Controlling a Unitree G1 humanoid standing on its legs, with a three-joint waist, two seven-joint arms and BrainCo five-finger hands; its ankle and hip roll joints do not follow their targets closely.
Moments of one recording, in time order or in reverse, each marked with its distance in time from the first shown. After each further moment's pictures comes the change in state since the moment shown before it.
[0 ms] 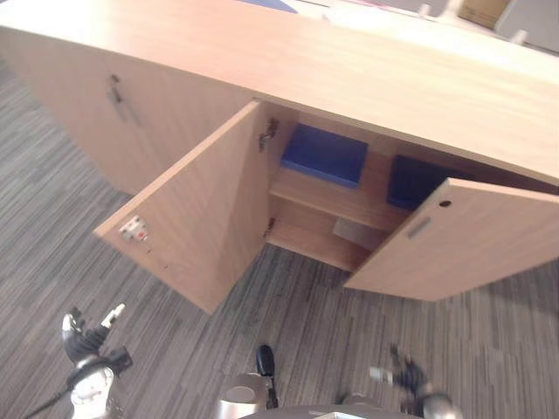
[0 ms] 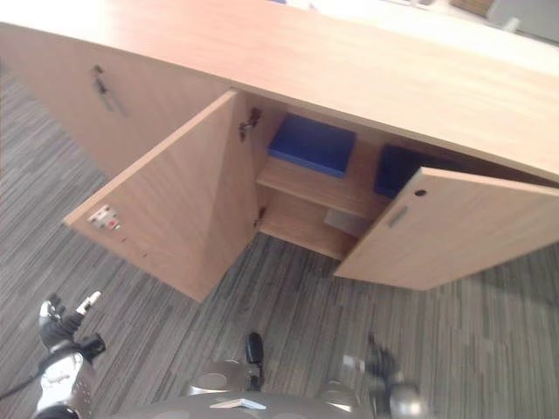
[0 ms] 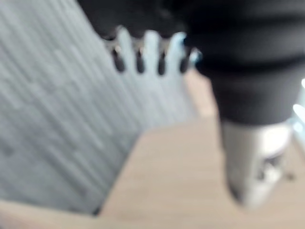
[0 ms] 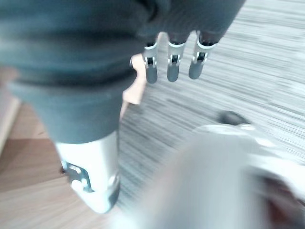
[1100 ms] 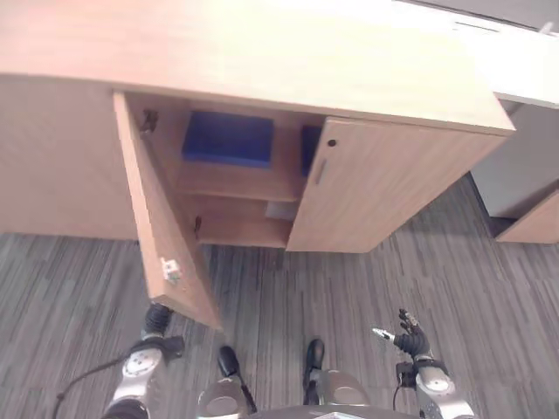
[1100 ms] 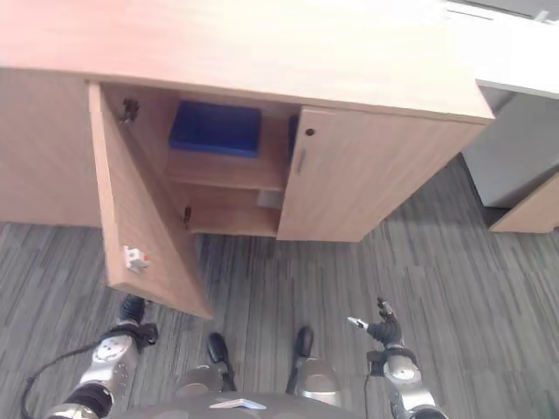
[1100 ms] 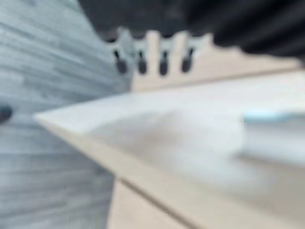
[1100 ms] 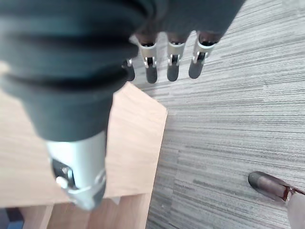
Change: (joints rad) left arm -0.080 -0.173 -0.345 0.005 -0.025 0.139 -0.239; right arm -0.245 0.045 -0.092 0.096 -0.067 -0.067 -0.158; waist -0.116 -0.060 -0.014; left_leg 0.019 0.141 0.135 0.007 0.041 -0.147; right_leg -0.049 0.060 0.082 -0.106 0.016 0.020
